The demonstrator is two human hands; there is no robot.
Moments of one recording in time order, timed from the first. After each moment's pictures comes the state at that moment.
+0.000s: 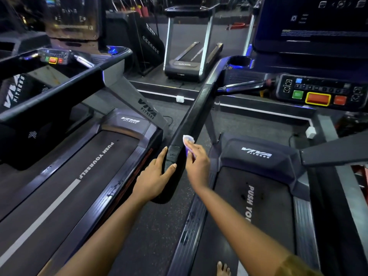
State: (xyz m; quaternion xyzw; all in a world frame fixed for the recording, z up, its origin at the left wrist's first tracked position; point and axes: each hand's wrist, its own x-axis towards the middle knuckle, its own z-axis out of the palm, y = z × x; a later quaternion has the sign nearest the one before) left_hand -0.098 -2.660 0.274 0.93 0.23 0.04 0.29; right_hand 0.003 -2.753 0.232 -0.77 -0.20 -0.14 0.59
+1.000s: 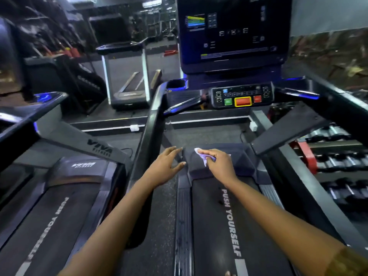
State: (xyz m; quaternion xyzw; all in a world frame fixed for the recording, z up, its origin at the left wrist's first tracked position) left_hand 0.033 -2.716 0.312 0.97 -0.09 0.00 0.23; right_hand 0.060 -2.906 0.279 -0.81 -0.12 -0.10 0.57
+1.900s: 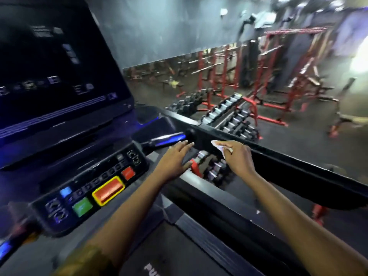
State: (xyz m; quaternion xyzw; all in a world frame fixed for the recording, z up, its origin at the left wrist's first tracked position) left_hand 0.377 -3.117 0.322 0.80 -0.57 0.01 0.17; right_hand 0.225 -3.267 0.319 -0.85 0.27 -0.35 0.29
